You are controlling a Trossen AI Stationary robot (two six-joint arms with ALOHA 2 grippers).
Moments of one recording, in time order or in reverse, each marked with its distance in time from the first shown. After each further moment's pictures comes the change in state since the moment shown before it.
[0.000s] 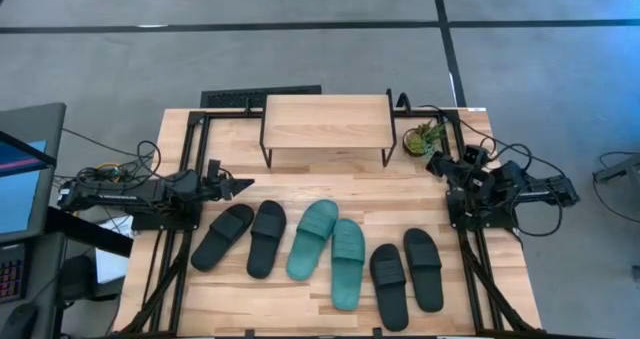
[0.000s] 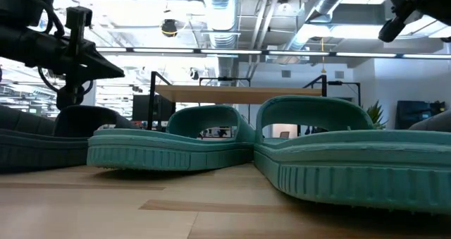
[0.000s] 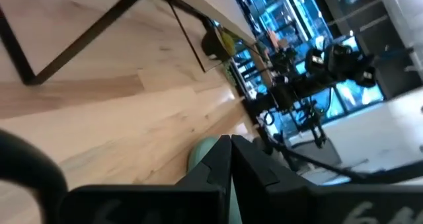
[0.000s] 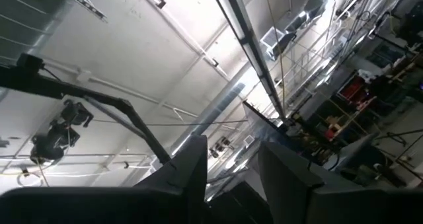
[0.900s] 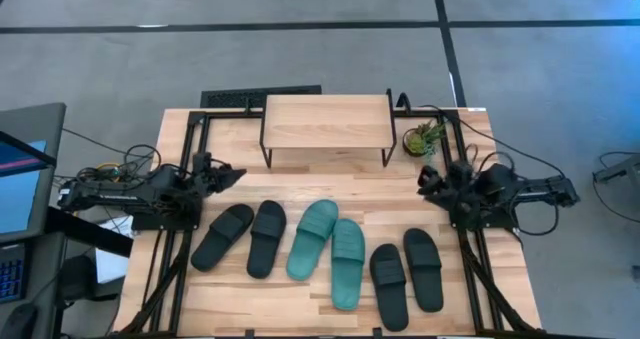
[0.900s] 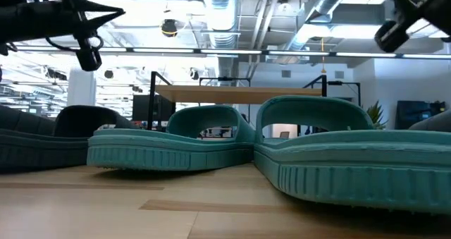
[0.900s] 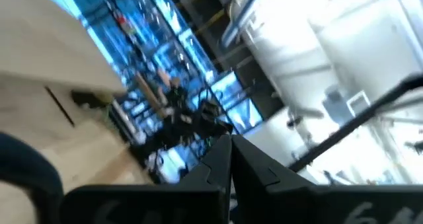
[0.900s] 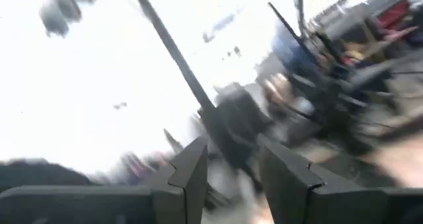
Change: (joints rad) left arm 0.000 -0.002 -0.018 0.505 0.079 0.121; right arm 0.002 0.000 -0.019 -0.201 -0.338 -0.078
